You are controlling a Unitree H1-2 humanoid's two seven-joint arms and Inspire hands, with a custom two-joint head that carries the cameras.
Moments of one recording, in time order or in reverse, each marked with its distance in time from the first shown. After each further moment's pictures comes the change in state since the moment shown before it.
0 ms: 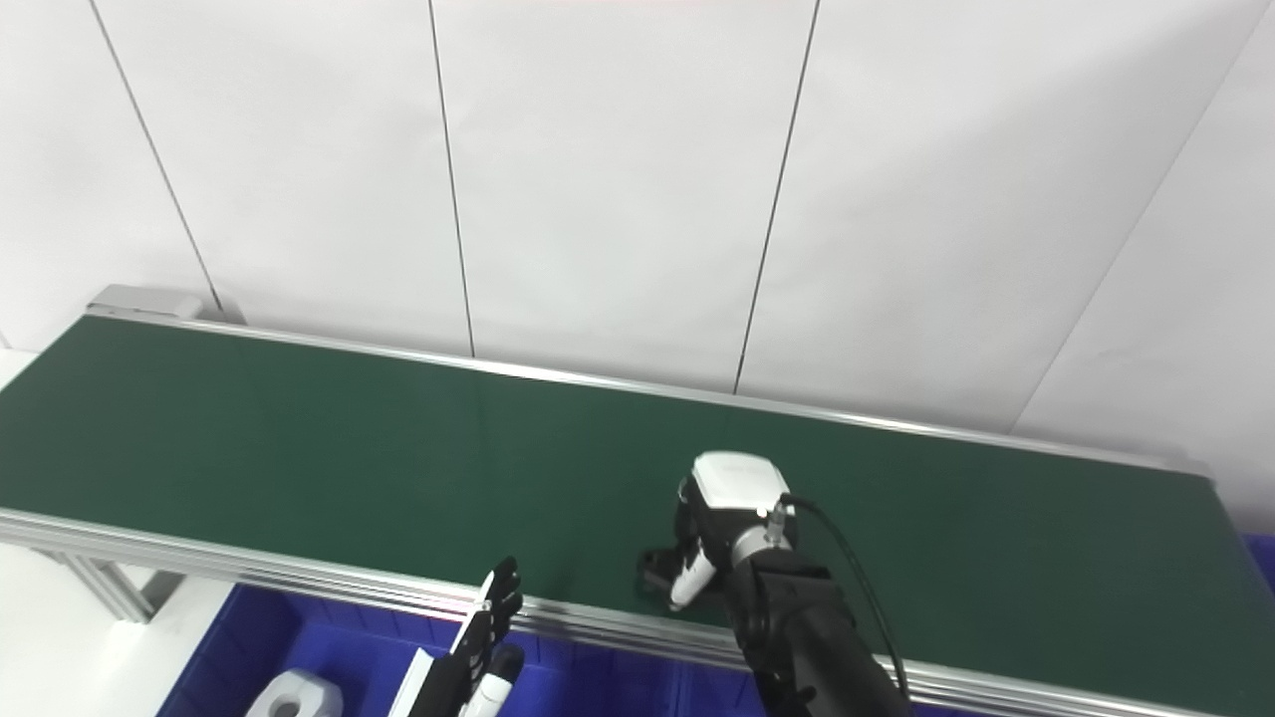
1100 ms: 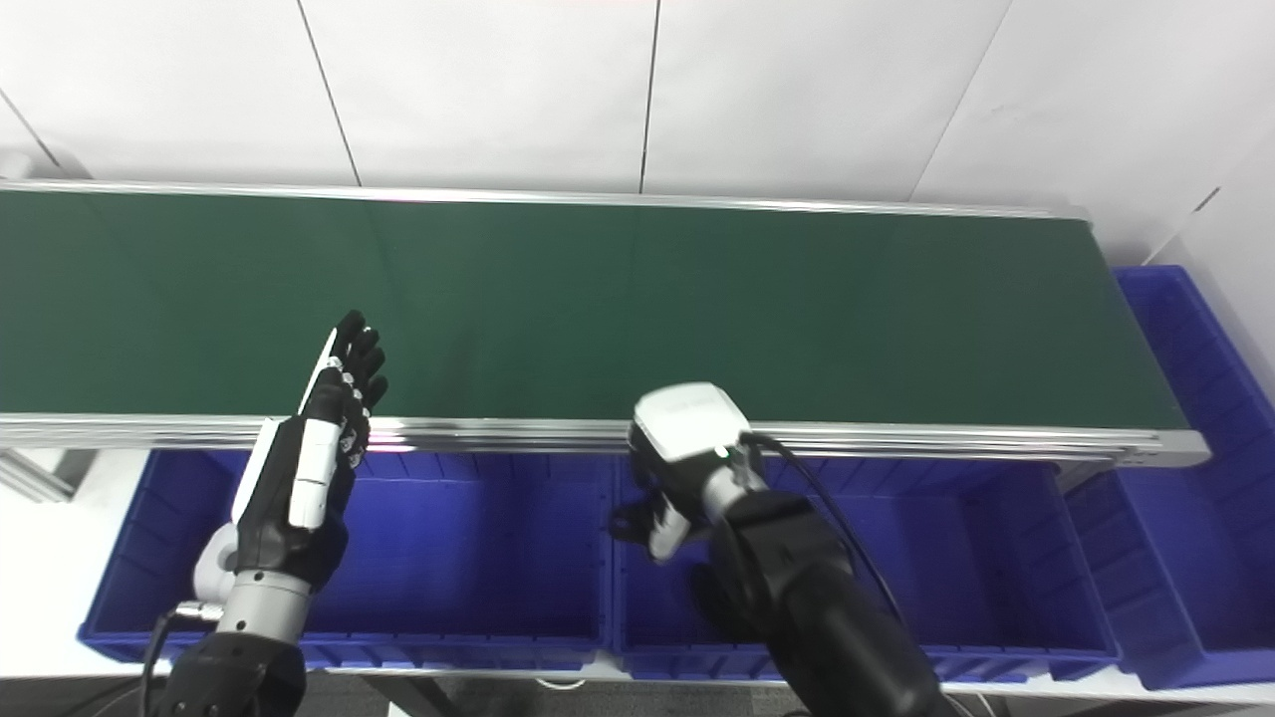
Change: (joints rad) left arm -0.077 0.064 0.123 -0.227 -0.230 0.245 -0.125; right arm 0.401 -0.175 0.021 -0.356 -0.207 -0.074 0.238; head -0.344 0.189
